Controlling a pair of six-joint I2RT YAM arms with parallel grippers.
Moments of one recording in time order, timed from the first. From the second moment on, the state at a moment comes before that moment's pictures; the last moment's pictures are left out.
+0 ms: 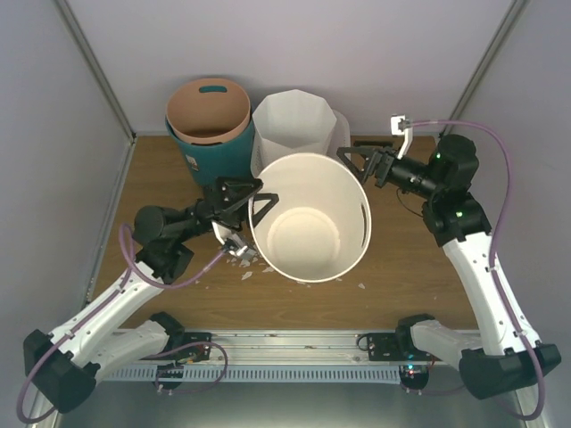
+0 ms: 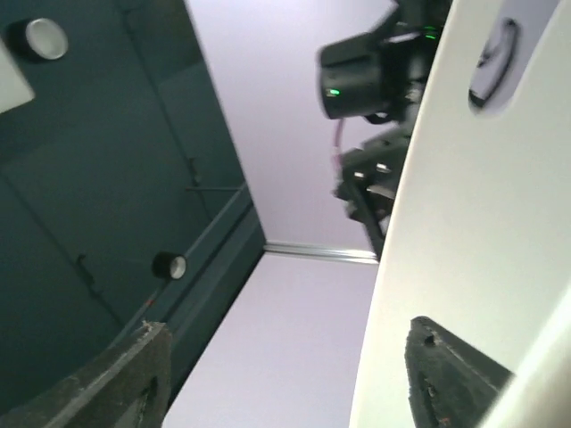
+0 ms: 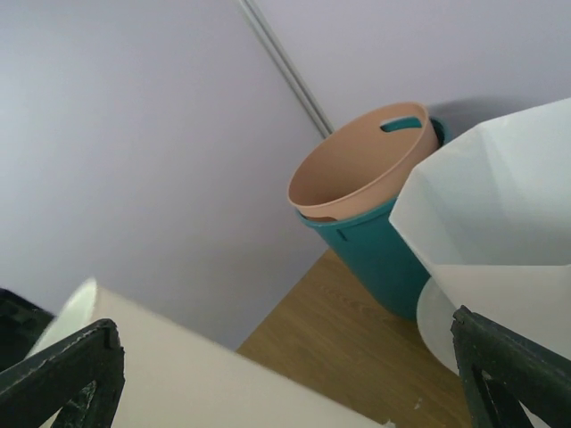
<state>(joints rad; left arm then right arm) -0.59 0.93 0.80 0.74 0.69 1.34 0.23 1.08 1.26 -0.22 -0.76 0.55</state>
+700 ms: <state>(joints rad) -0.61 0.94 0.82 0.32 0.69 1.42 0.25 1.08 1.57 -0.57 -0.49 0.31</state>
